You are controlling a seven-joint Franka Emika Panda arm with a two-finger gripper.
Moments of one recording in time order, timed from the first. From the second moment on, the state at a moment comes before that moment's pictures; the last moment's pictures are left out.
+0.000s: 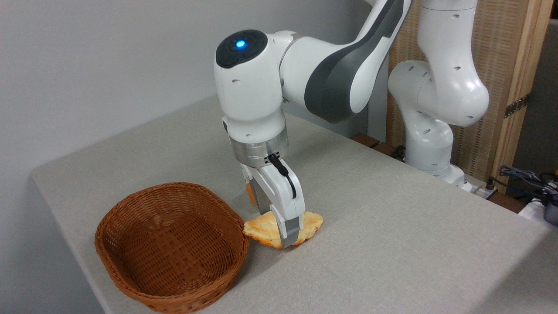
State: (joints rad) arm -0.16 -0.05 0.24 -2.11 -0.13 1.95 1.12
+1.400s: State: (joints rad) arm -0.17 -0.07 0.29 -2.10 -0.13 1.94 1.12
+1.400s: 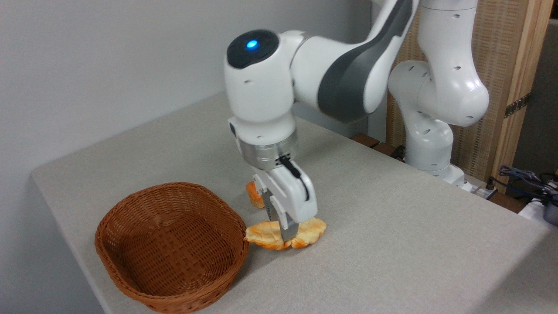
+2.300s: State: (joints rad) arm -0.19 -0.07 0.22 -1.92 -0.24 2.08 1.06
